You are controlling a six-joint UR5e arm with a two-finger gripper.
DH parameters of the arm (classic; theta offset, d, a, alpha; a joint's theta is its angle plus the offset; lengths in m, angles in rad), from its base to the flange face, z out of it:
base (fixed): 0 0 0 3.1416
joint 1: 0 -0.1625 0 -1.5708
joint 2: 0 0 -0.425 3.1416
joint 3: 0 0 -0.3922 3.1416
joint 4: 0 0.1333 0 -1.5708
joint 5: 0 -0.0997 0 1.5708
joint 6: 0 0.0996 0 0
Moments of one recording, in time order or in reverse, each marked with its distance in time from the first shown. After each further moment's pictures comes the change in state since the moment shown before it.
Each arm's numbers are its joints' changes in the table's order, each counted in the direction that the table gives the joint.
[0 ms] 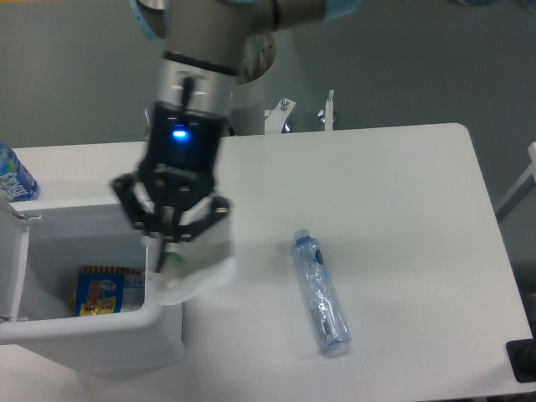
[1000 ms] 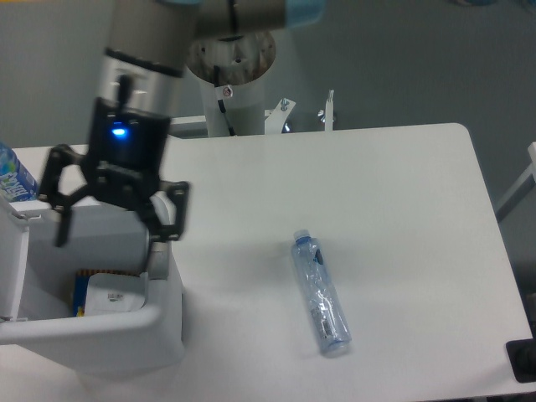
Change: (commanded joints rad) arm -0.211 -0.008 -0.057 -0.006 -0.006 -0.181
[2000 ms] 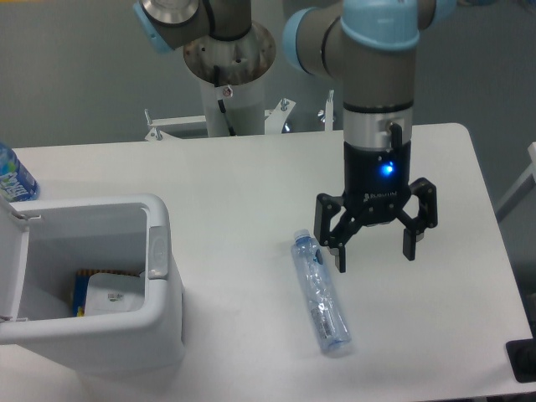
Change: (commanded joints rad) arm -0.211 -0.094 0.120 -0.063 -0.233 0.270
